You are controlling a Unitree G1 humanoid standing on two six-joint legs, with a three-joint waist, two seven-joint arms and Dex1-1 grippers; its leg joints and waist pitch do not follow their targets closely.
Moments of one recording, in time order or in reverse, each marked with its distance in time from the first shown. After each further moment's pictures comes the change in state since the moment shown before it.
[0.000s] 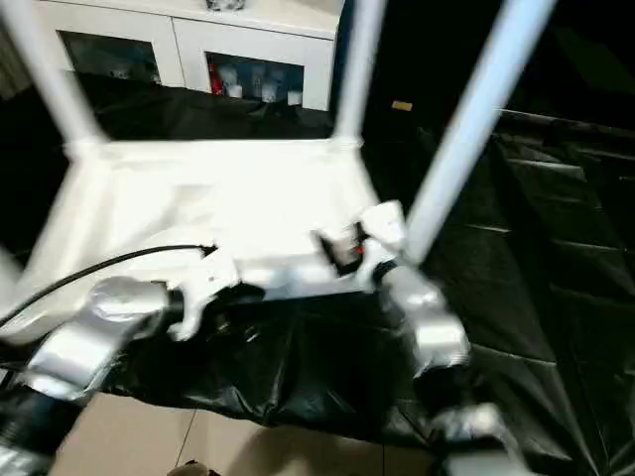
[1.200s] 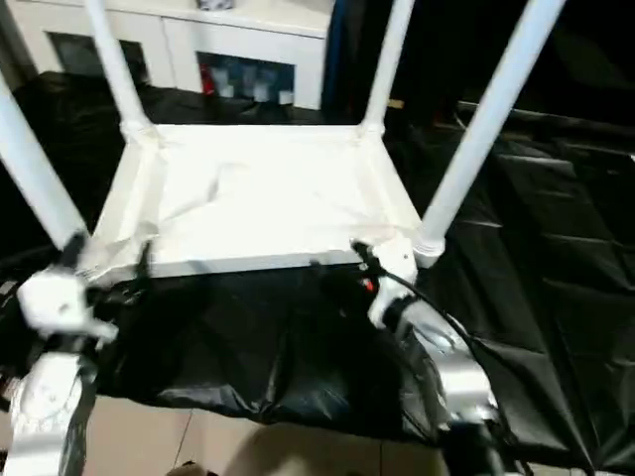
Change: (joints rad) left arm 0.442 -0.261 0.540 -0.005 -0.061 -0.834 0.788; right arm 0.321 -0.015 0.050 -0.359 0.098 0.077 0.201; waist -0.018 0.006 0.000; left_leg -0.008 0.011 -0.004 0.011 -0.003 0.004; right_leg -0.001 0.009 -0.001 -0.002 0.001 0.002
